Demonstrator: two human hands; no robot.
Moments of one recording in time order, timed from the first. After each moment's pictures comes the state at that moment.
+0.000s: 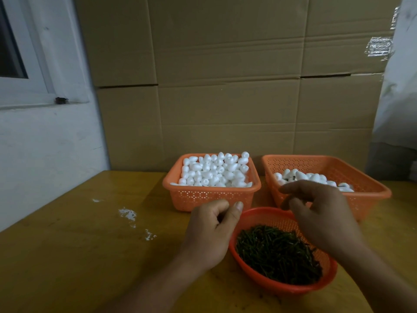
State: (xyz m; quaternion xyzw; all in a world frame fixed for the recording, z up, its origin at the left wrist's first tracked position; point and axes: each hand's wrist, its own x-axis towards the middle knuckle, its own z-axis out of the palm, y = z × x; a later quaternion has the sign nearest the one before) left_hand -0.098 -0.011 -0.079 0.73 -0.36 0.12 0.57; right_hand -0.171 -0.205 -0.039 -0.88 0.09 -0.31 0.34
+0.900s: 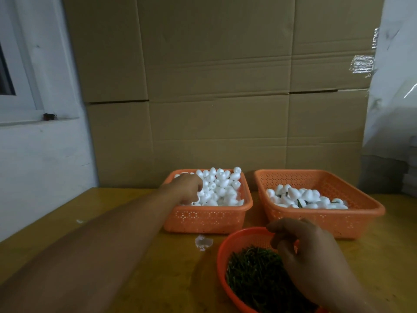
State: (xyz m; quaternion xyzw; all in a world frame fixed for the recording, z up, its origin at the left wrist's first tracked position) left_hand 0.091 -0.030 -0.026 0.96 -0.27 0.06 0.03; right_hand -0.185 -0.198 -0.054 -0.93 0.10 -0.25 0.27
